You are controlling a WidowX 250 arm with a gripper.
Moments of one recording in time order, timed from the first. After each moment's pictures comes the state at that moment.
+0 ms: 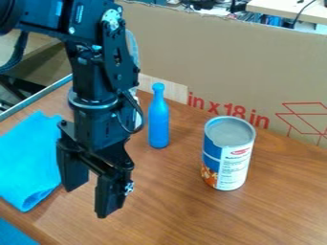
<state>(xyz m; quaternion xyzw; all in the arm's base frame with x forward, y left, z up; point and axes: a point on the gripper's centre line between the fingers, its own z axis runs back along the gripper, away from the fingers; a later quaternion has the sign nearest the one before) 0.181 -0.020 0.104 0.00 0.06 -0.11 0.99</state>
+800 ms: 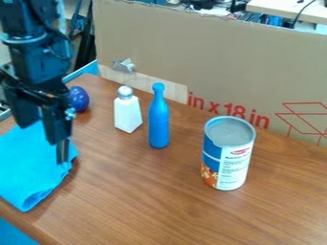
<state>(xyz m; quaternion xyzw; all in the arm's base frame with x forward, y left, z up) 0.210 0.079 0.133 0.02 0.01 -0.04 1.00</state>
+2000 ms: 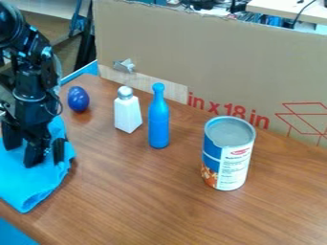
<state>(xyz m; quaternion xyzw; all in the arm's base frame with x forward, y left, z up) 0.239 0.178 0.025 0.11 0.09 -0.06 0.99</state>
